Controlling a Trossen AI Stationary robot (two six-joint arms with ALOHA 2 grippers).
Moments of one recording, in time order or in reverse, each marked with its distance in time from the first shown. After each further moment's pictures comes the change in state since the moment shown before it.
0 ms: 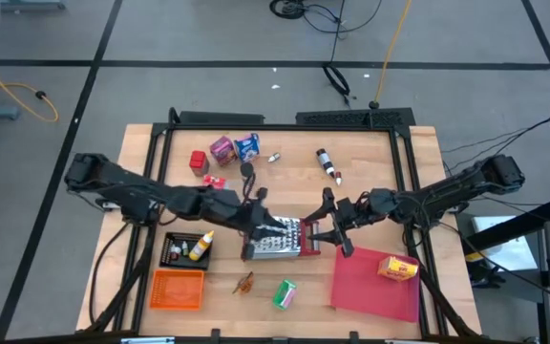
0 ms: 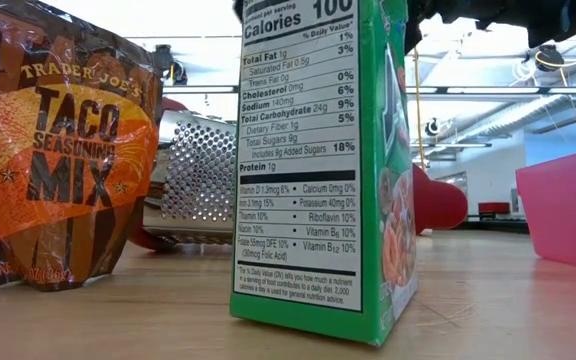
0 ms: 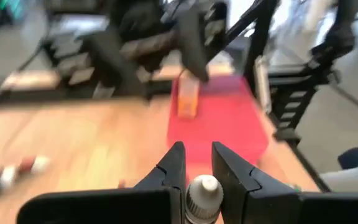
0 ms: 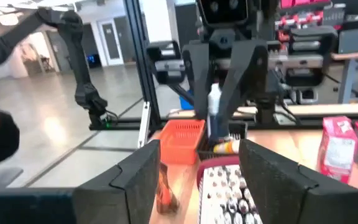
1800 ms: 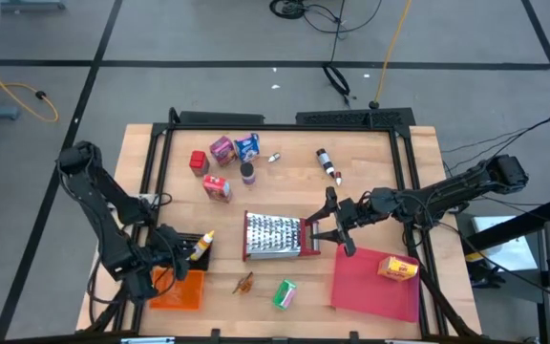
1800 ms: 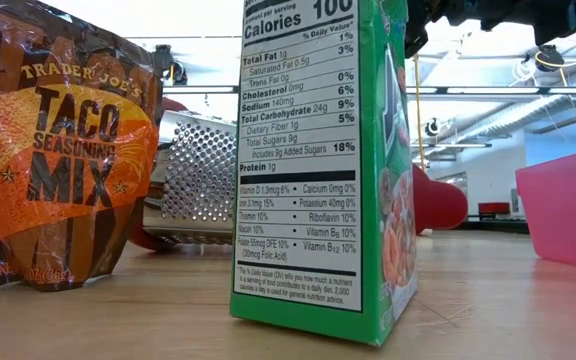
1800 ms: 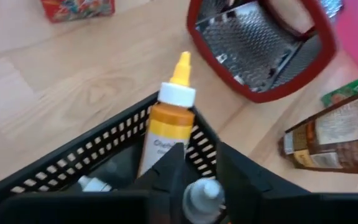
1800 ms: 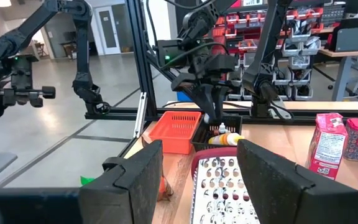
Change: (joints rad) left arm -0.869 -0.168 -0.259 -1.141 -0.713 -1.981; right arm -0.002 -0.043 -0.001 -0.079 0.005 -0.041
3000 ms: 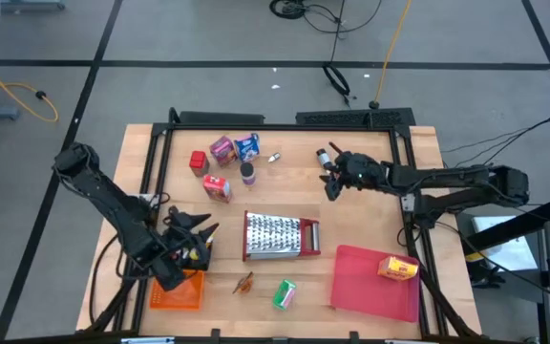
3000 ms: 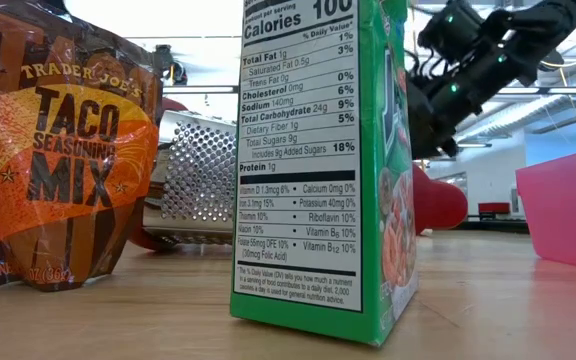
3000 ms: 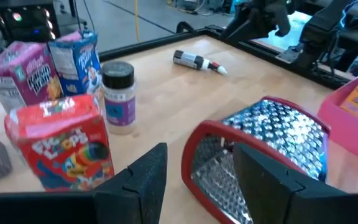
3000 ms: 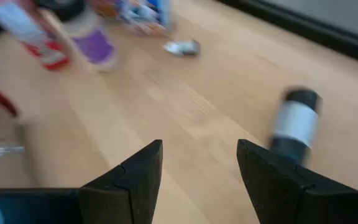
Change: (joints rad) left arm 0.281 -0.009 0.001 0.212 -0.435 0.553; right arm -0.499 0.001 -0.001 -0.619 0.252 0.322
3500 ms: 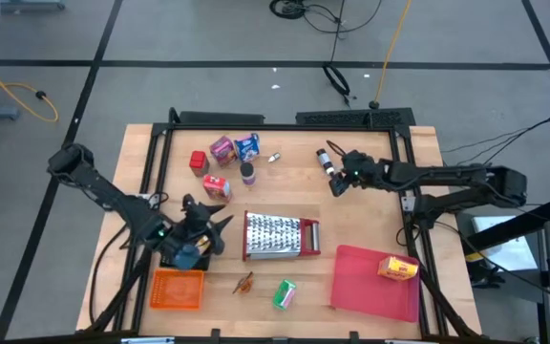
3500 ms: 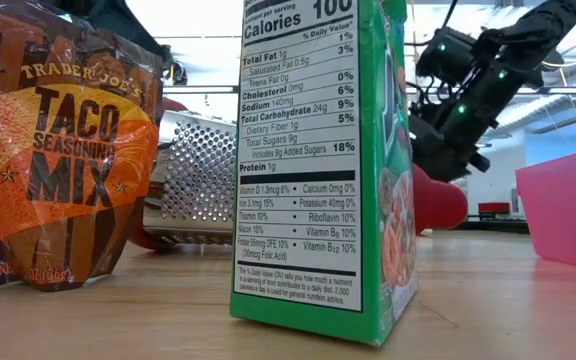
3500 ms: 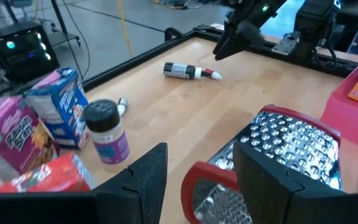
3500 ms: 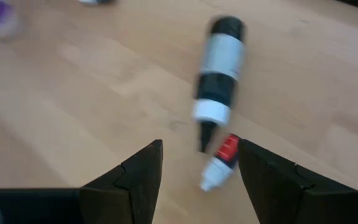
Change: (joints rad) left arm 0.205 -0.054 0.001 0.405 0.116 0.633; right arm -0.064 0.034 0.000 -0.209 0.070 0.133
